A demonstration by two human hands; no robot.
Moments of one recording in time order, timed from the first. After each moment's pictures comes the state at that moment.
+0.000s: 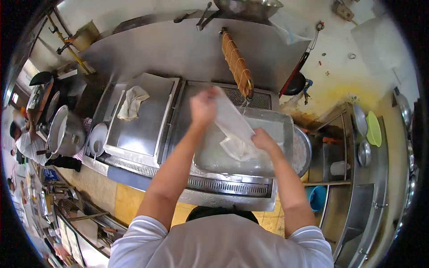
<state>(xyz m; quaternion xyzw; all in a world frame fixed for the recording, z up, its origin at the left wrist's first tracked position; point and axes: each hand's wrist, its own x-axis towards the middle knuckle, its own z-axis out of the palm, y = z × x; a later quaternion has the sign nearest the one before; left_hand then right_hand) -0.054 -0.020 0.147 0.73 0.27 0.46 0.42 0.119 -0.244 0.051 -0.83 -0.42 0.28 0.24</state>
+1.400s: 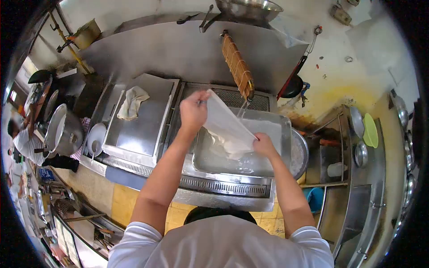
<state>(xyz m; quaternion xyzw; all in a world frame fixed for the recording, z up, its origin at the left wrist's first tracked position) -0.091 -0.021 0.178 0.75 0.28 0.47 0.37 0.106 -0.266 0.054 -0.82 -0.43 0.22 0.31</state>
